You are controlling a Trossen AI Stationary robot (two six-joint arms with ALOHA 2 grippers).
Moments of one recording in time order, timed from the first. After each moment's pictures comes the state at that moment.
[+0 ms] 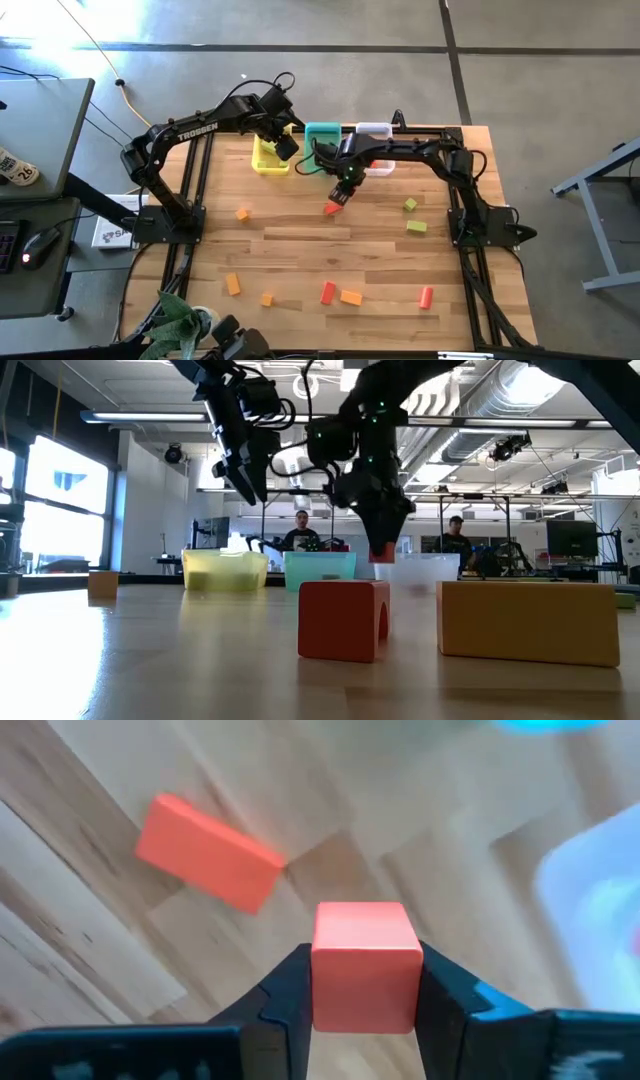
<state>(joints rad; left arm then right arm) 0.74 1.65 1.42 -0.87 -0.04 -0.01 -0.29 2.09 1.72 -1.18 -0.04 0.28</state>
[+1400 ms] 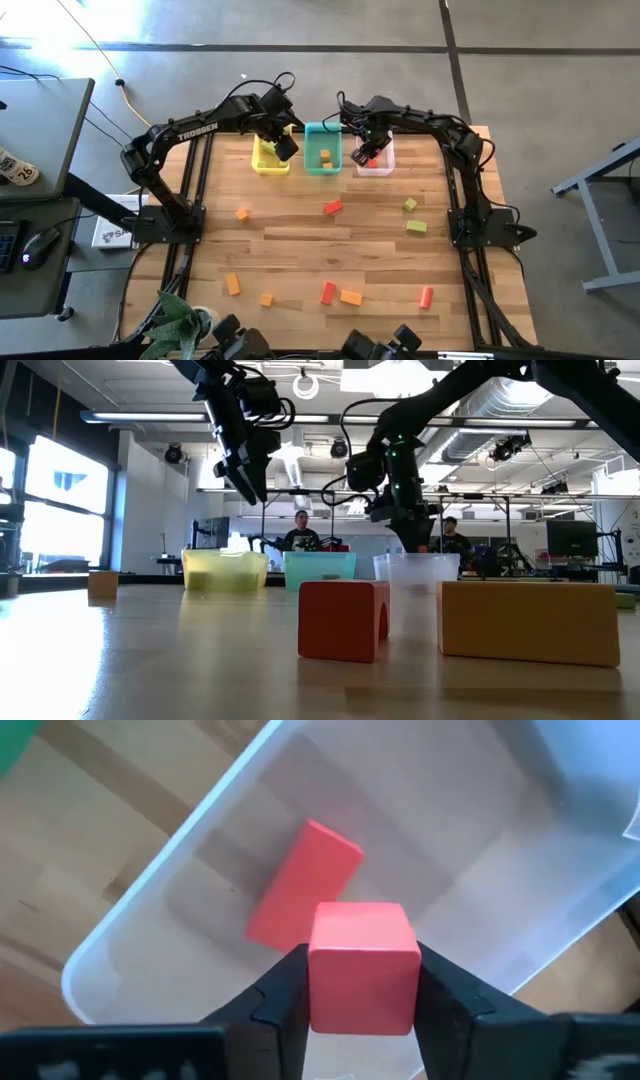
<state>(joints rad) 0.74 1.65 1.42 -0.87 -0.04 0.03 -0.62 2.09 1.71 -1.25 0.15 0.18</state>
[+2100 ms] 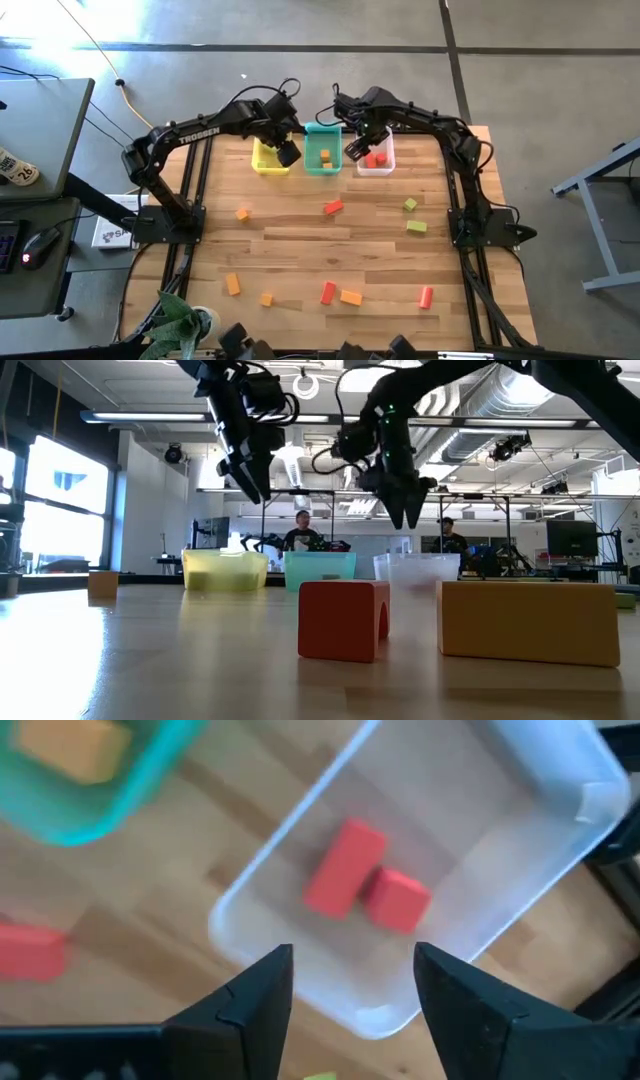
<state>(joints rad) 0.68 1.65 1.42 -0.88 -0.04 0.00 -0.56 2.09 1.93 -1.44 0.10 0.28</state>
